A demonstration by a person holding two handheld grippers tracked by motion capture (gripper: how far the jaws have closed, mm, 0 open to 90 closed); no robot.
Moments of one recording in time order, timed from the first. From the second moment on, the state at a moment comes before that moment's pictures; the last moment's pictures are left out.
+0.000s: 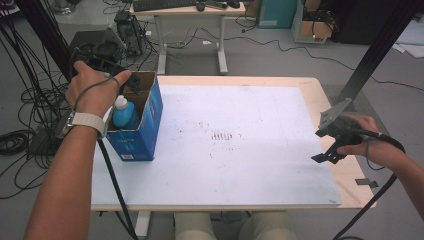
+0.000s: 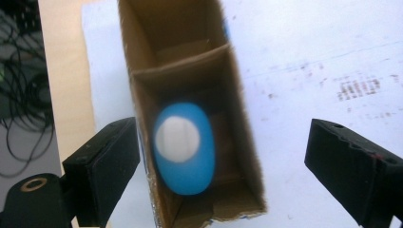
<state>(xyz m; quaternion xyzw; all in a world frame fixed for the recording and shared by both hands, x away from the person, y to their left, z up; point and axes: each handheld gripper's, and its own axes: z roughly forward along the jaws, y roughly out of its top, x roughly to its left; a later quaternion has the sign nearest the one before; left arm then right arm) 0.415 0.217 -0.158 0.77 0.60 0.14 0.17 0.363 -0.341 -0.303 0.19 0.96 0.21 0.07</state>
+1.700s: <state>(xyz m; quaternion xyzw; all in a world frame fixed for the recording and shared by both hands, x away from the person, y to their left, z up) 0.360 0.053 -0.142 0.96 0.22 0.08 0.14 0.363 -0.348 -0.289 0.24 0.95 0.21 0.07</state>
